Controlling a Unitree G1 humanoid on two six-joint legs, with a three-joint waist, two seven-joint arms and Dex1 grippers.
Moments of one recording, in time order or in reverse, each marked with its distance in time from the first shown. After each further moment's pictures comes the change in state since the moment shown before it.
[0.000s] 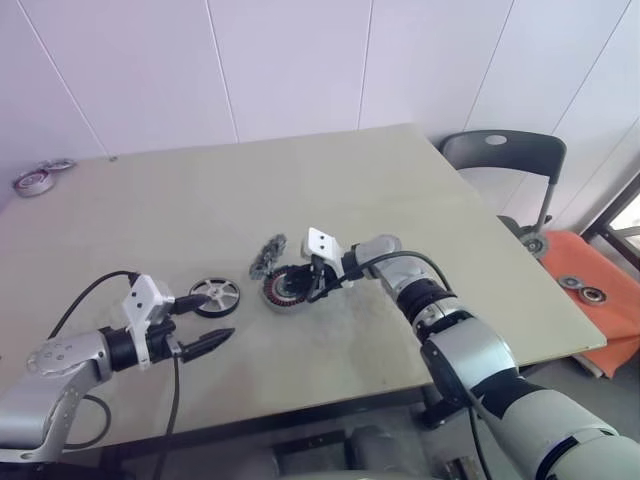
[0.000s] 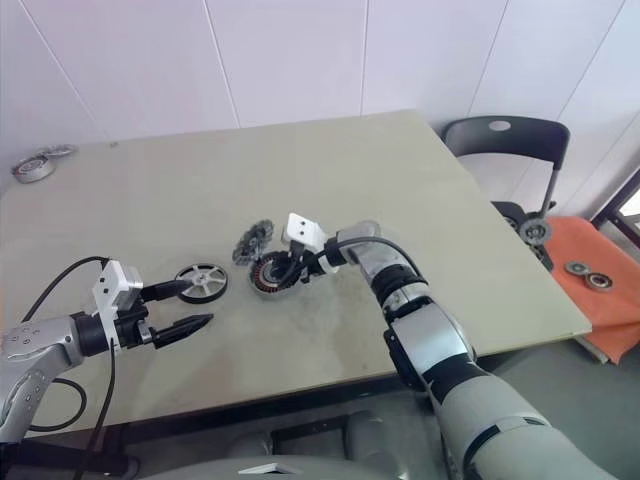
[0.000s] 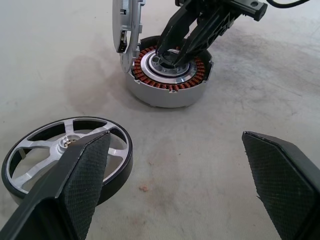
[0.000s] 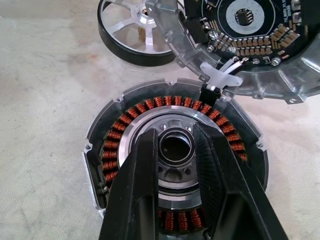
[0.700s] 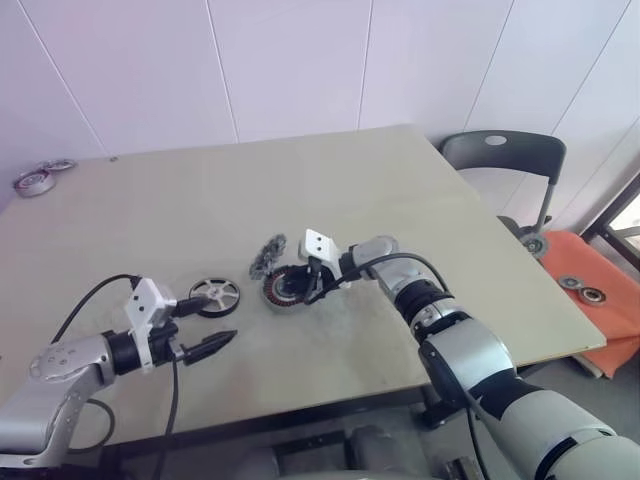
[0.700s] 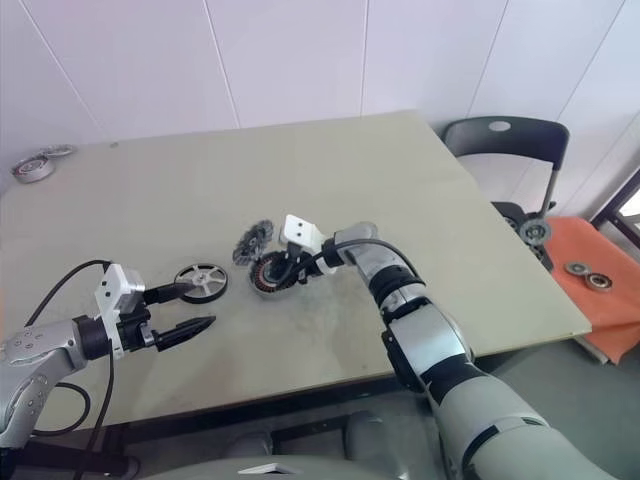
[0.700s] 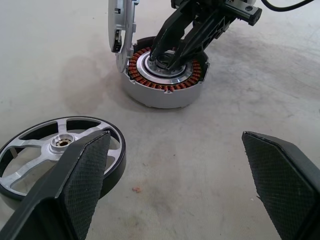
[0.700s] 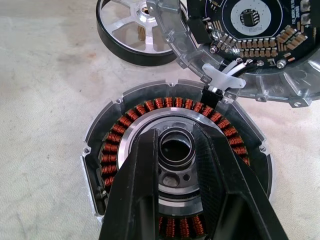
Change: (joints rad) left arm 0.018 -0.019 0.000 -0.018 0.000 0.000 0.013; right arm 0.001 0.007 -0.001 0.000 -0.019 -0.002 -0.020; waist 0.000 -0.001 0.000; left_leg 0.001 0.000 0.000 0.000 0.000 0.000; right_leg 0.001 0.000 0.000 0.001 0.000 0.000
